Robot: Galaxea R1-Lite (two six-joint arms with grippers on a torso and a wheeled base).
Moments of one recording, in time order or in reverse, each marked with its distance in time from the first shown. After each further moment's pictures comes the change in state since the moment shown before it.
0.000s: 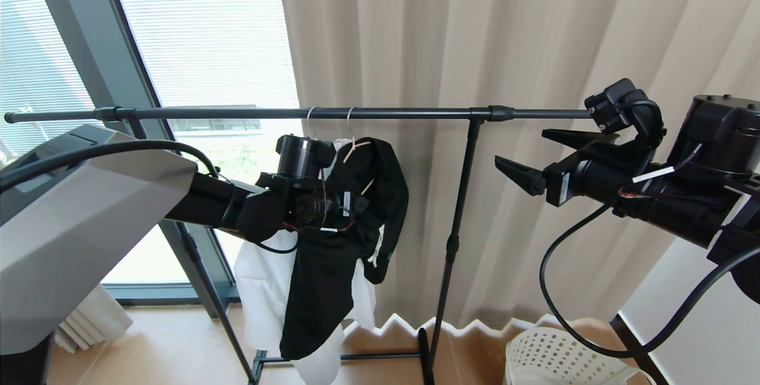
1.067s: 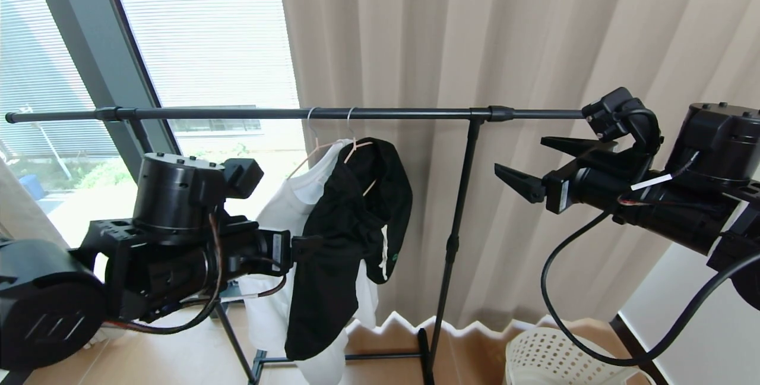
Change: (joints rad) left arm -0.044 -0.581 0.647 -0.060 0.027 -0.036; right arm 0.003 -0.003 0.029 -0.001 0.001 0.001
